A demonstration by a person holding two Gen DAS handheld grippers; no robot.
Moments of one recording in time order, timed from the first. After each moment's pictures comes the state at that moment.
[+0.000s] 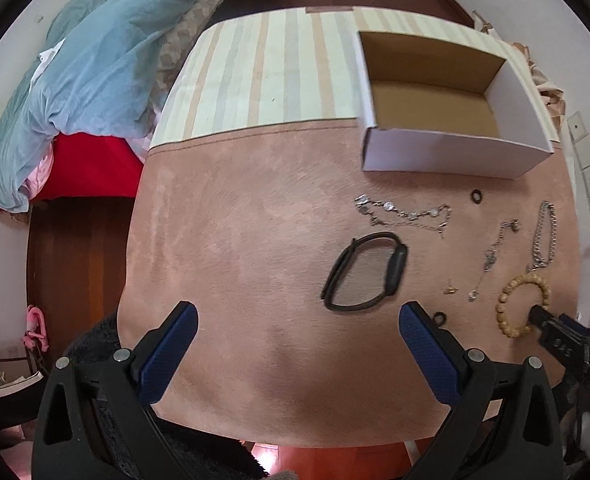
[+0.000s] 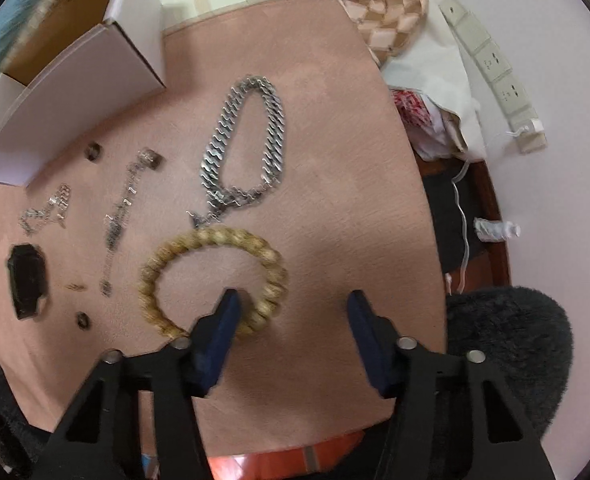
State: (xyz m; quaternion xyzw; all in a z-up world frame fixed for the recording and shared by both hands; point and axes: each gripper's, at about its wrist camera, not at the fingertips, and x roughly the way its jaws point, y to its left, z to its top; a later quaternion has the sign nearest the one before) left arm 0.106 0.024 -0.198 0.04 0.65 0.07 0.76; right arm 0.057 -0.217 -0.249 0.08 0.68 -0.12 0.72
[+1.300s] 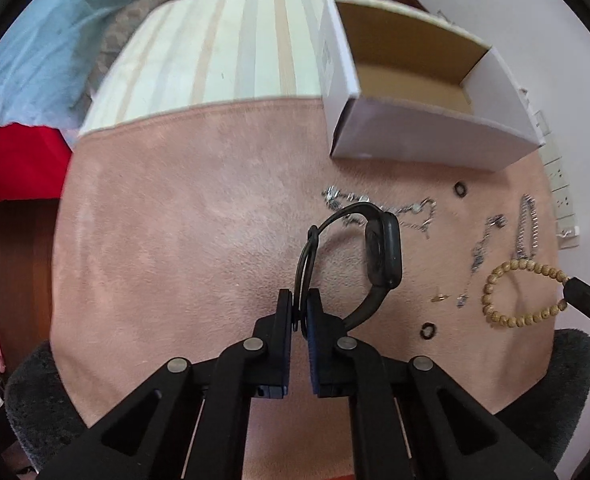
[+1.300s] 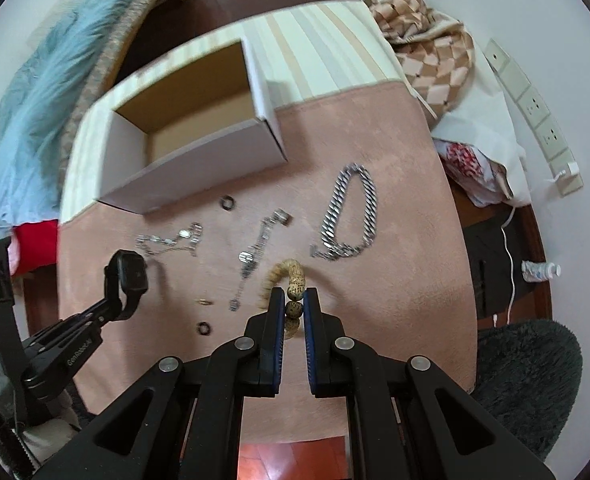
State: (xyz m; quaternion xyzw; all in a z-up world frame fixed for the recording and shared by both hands) left arm 0.098 0.034 -0.235 -0.03 0.64 -0.03 0.77; right arm 0.061 -0.187 -0.173 0.13 0.62 -0.02 0.77
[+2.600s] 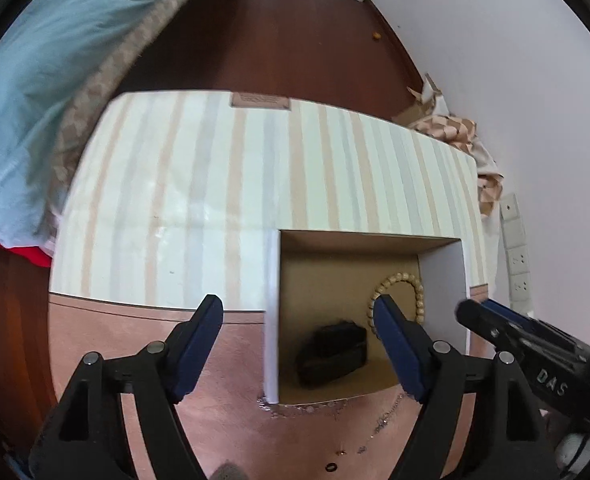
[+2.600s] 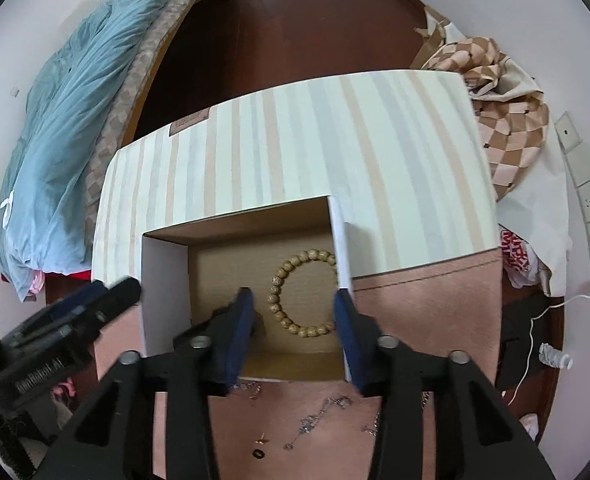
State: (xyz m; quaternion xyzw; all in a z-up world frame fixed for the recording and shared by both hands) left arm 0.258 0.027 -0.172 -0.09 0.60 -0.05 0.79; right arm 0.235 -0.179 -0.160 0.12 0.62 0.04 0.78
